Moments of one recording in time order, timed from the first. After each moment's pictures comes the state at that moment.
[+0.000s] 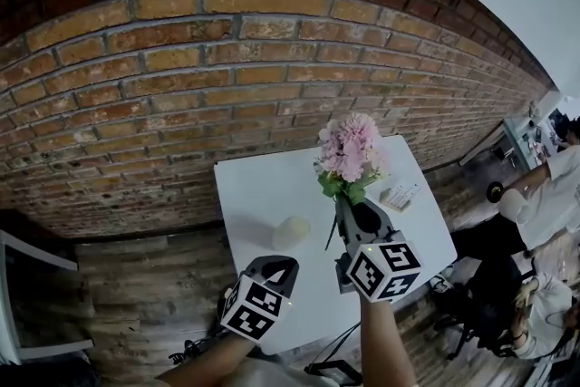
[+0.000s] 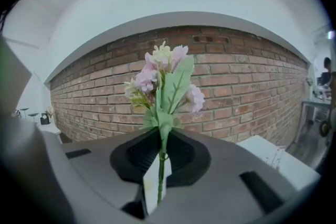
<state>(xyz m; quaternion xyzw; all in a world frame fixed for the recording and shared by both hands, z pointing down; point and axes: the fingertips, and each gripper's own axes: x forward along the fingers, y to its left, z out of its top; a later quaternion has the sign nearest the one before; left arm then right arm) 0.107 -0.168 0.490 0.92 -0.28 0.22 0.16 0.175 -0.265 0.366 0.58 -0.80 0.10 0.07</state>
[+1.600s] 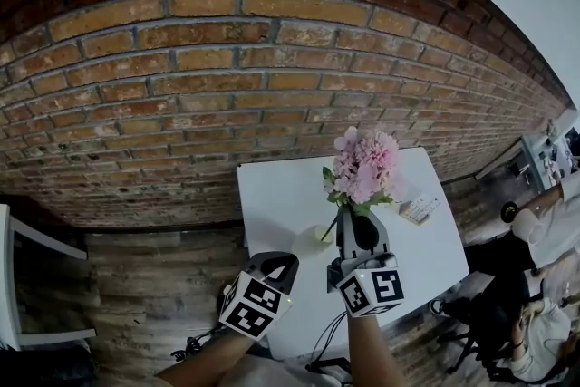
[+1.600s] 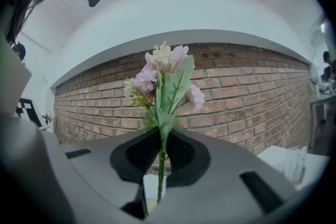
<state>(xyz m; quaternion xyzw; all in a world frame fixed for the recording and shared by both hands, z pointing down) 0.061 -0.197 0.490 0.90 -0.32 0.22 0.17 0.130 -0.273 0.368 0.57 -0.82 0.01 -0.03</state>
